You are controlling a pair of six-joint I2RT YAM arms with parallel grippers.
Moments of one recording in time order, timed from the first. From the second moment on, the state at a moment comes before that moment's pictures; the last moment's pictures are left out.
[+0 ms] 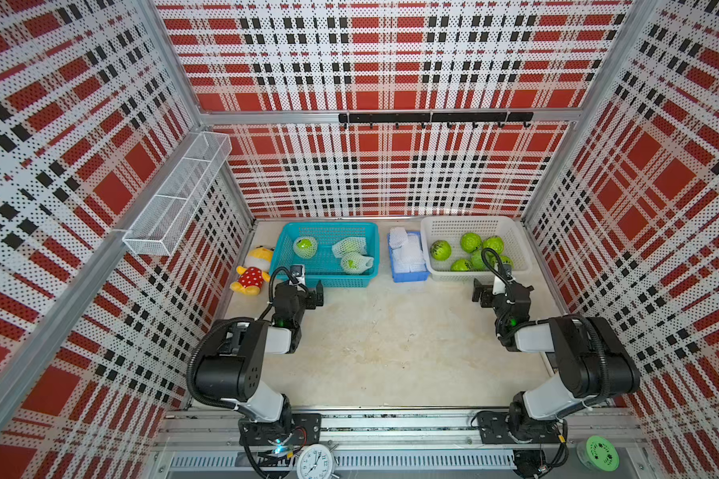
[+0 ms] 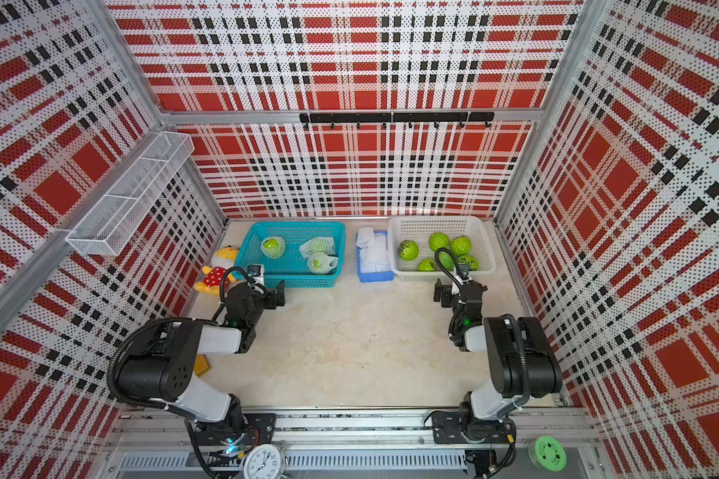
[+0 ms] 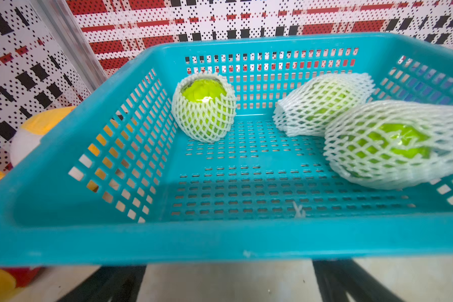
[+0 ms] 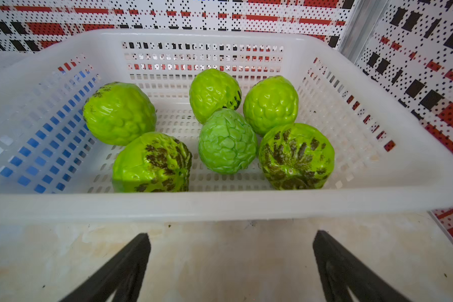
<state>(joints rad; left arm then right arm) -0.06 1.57 0.38 0.86 -0.05 0.05 0.02 1.58 0.38 0.87 0.06 -0.03</state>
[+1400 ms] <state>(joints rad) -0.15 1.27 0.45 0.52 0.03 0.12 0.07 1.28 0.38 0.66 0.04 -0.05</state>
